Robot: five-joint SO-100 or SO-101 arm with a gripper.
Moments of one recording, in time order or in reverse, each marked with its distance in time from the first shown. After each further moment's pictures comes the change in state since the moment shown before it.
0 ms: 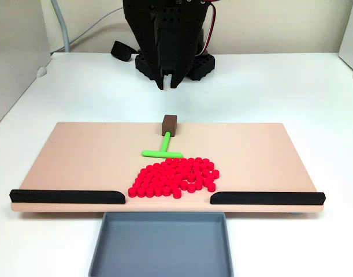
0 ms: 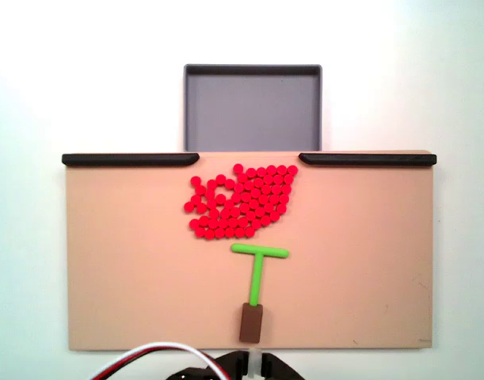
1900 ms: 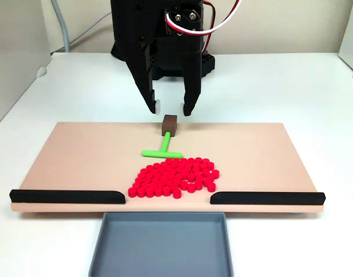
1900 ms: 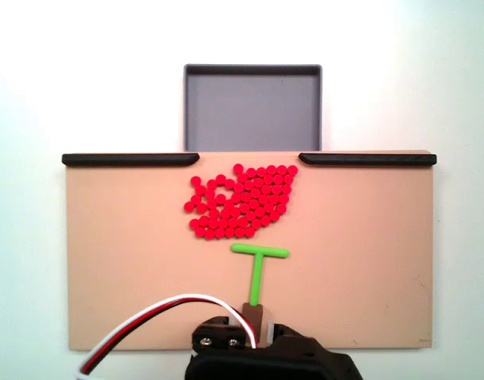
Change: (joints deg) arm 2.0 -6.8 0.0 -6.0 -0.2
